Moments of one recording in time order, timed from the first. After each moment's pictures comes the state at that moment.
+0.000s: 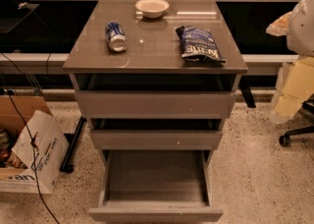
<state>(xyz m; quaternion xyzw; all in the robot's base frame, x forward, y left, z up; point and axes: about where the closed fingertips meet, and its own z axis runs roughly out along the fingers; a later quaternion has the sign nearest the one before) 0.438 -0.214 0.986 -0.60 0.78 -0.05 0.17</state>
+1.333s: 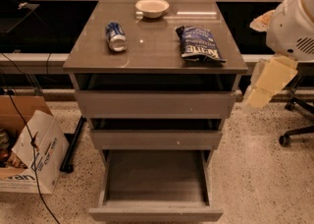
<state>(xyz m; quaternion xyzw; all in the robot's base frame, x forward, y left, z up) 0.469 -0.185 0.979 -0.59 0.77 -0.02 0.25</state>
